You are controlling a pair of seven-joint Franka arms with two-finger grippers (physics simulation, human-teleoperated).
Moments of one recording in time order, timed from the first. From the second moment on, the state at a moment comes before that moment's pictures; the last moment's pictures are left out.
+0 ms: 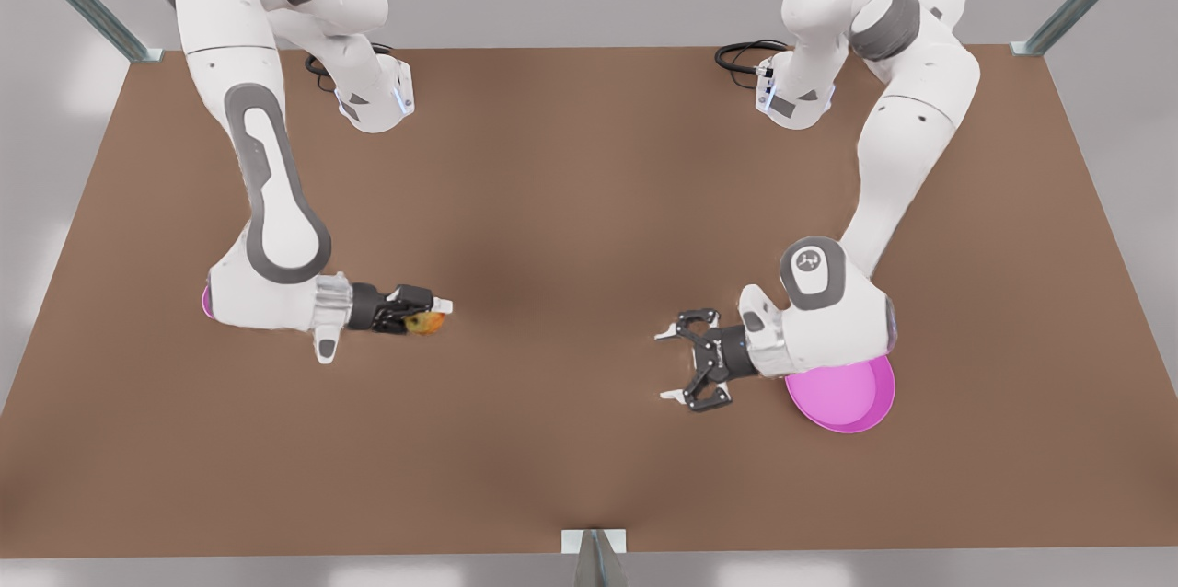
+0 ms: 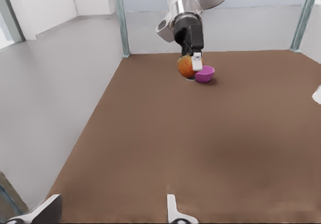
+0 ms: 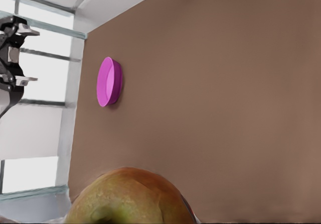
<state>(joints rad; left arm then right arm) 0.18 0.76 -0.75 -1.25 -0.34 2.18 1.48 0.07 0.38 0.07 -1.78 0.94 1.95 -0.57</state>
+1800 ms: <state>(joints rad) -0.12 0.28 0.01 -1.33 -0.02 1.64 -0.14 -0.03 0.11 0.11 -1.60 -0.14 1.73 -0.49</state>
